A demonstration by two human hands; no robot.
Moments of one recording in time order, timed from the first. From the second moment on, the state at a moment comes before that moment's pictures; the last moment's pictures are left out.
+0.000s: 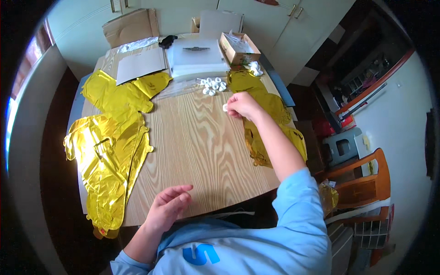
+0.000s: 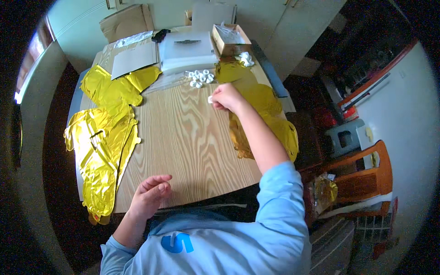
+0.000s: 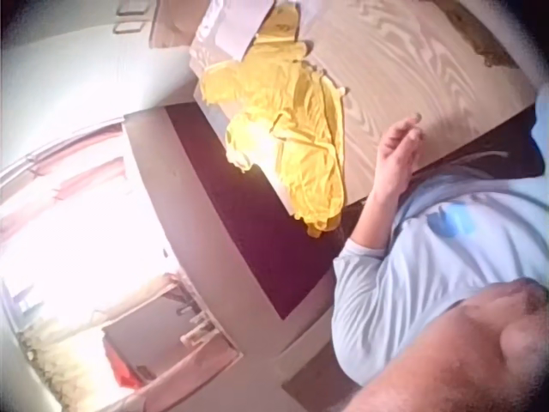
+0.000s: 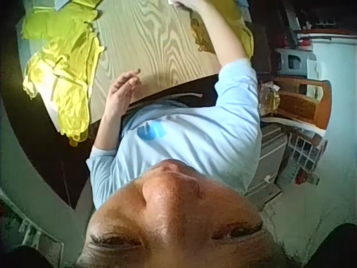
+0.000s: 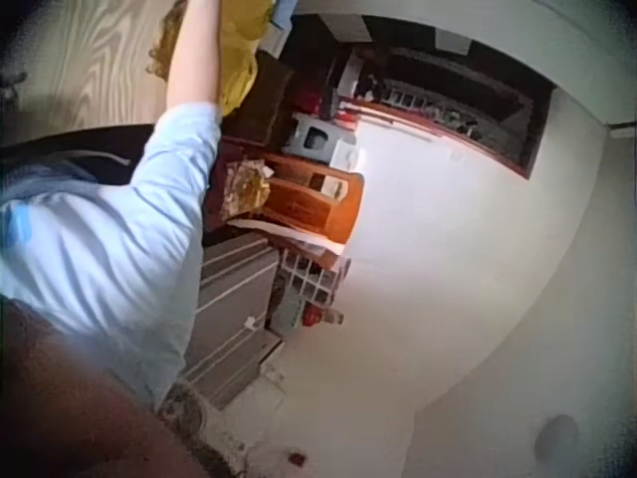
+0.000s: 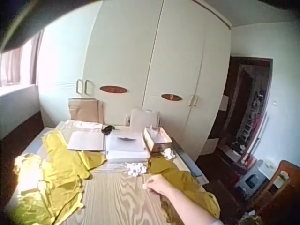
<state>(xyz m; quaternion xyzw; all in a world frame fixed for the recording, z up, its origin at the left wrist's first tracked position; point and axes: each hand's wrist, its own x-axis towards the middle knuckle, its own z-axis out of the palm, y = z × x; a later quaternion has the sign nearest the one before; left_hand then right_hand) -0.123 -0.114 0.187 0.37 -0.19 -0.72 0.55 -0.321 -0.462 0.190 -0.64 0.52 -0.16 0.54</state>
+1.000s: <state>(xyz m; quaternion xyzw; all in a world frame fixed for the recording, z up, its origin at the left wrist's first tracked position) -0.089 -0.130 0.210 0.47 -0.23 -0.72 0.46 -0.278 -0.724 0.245 -0.71 0.64 -0.29 0.08</state>
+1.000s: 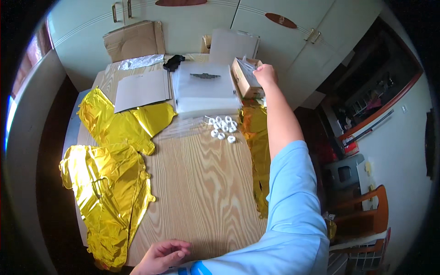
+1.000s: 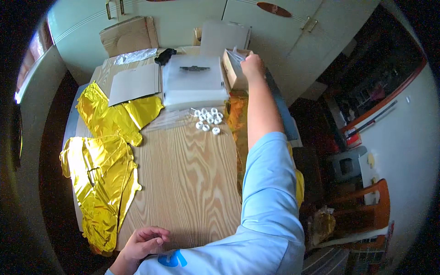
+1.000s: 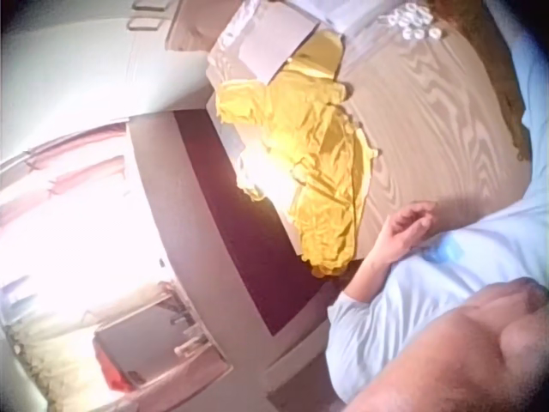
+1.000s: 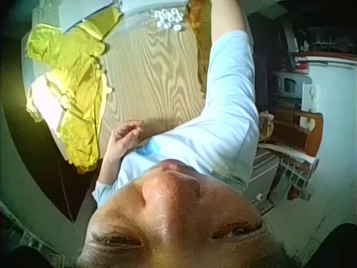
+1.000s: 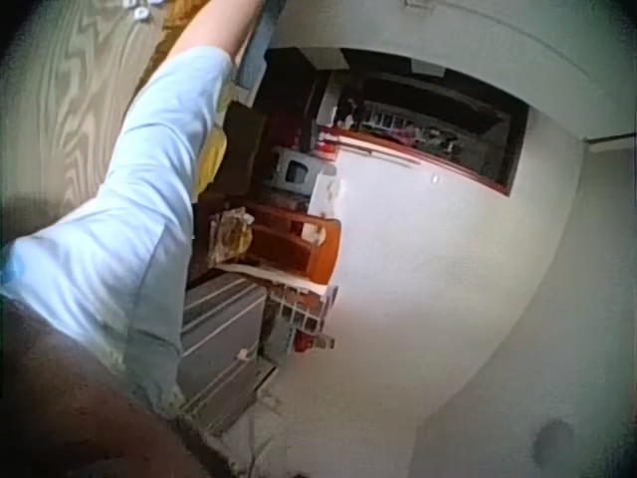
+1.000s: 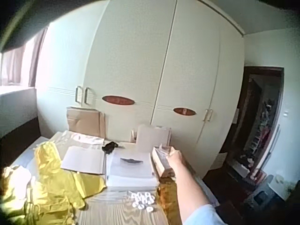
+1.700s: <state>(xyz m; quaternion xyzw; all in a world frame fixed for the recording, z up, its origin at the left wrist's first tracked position) -0.088 -0.145 0.204 0.48 -0.19 -0.72 0.46 -0.266 -0.643 0.249 -0.82 0.56 -0.12 -0.03</state>
